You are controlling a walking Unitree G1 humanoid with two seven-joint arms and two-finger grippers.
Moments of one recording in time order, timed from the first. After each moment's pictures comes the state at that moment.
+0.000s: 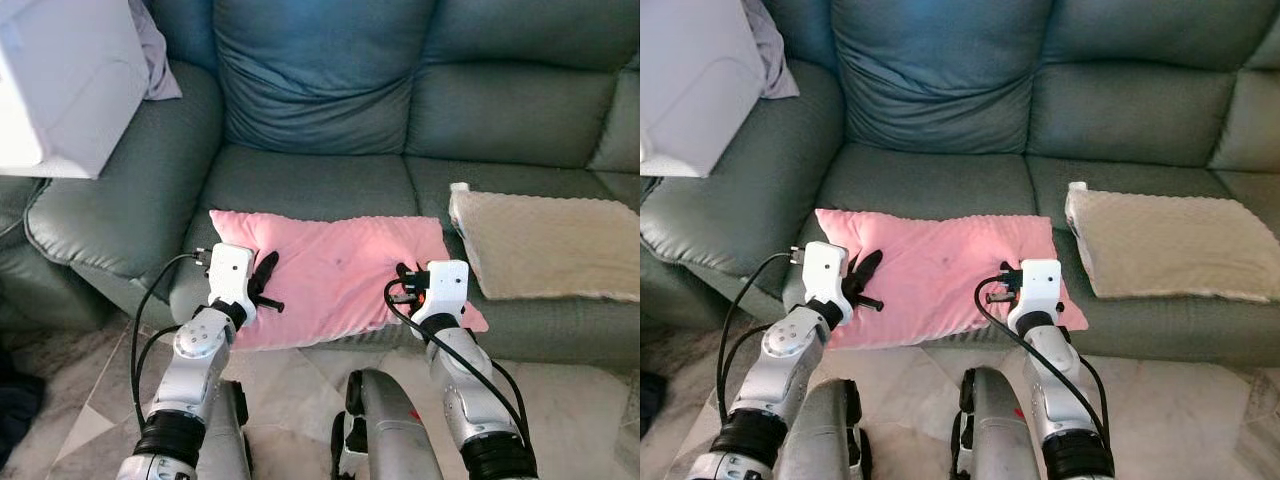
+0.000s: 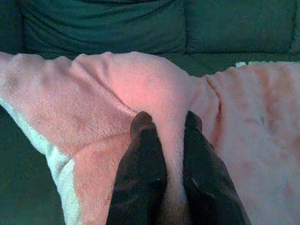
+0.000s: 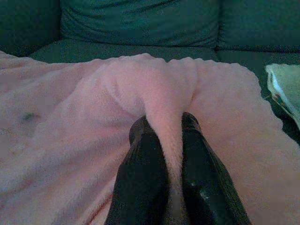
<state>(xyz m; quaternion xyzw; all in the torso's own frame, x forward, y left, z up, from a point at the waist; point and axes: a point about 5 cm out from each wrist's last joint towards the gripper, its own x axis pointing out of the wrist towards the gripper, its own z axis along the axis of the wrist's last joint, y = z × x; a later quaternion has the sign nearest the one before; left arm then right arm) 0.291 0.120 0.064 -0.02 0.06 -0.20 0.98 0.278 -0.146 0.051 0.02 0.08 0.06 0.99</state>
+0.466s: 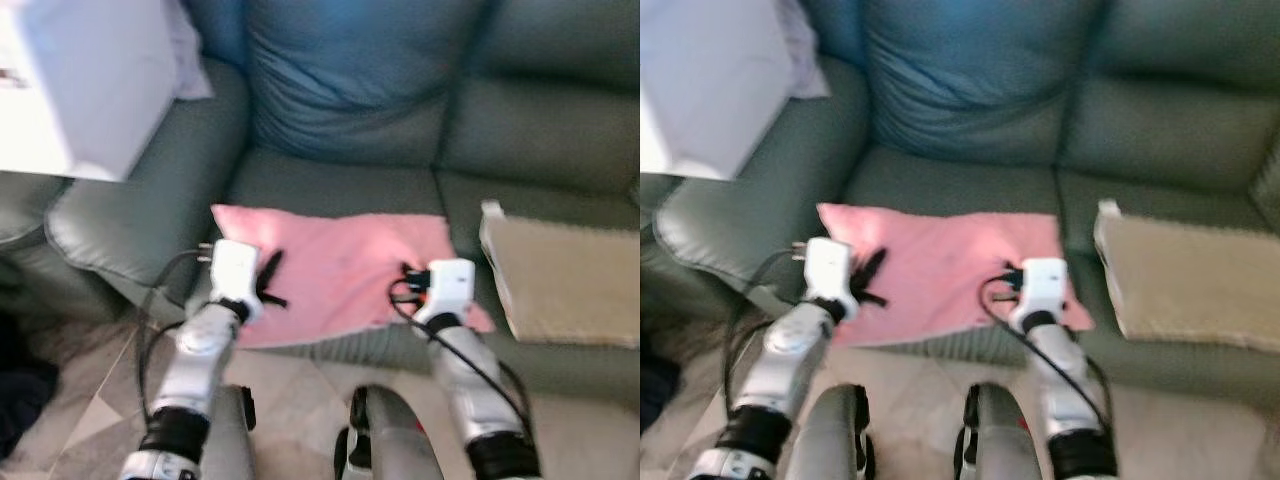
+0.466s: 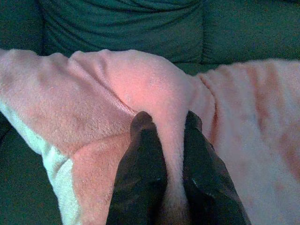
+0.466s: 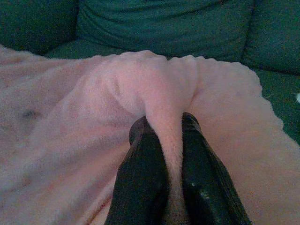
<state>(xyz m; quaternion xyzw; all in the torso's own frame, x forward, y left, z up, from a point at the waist) 0.292 0.115 0.067 -0.01 0.06 -0.22 0.97 0.279 -0.151 0.054 0.02 0.08 0.06 1.00</state>
